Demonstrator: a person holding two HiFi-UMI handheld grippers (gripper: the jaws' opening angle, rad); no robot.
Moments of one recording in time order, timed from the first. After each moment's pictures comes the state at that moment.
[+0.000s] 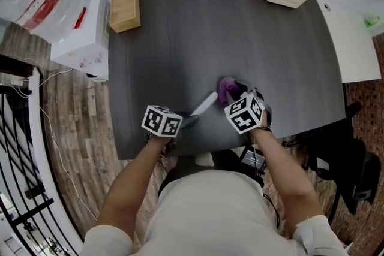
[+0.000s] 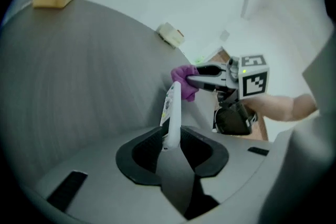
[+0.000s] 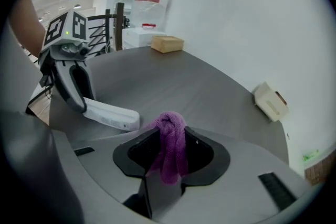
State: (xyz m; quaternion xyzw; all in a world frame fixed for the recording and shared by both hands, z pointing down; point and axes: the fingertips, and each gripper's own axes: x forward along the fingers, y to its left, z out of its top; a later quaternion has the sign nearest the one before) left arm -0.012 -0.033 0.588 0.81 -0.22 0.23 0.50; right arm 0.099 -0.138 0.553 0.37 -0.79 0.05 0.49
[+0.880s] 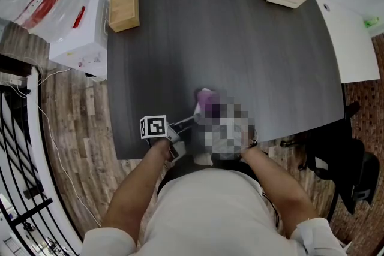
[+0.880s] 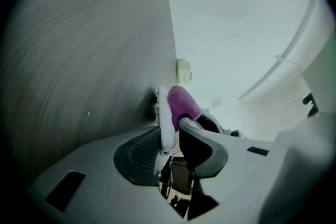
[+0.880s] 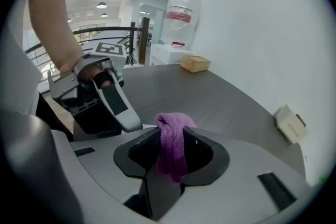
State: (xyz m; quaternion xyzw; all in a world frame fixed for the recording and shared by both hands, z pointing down) left arm -0.003 -0.034 0.569 0.67 -0.20 -0.10 0.71; right arm 0.011 -0.070 0.542 0.29 -0.86 0.00 0.43
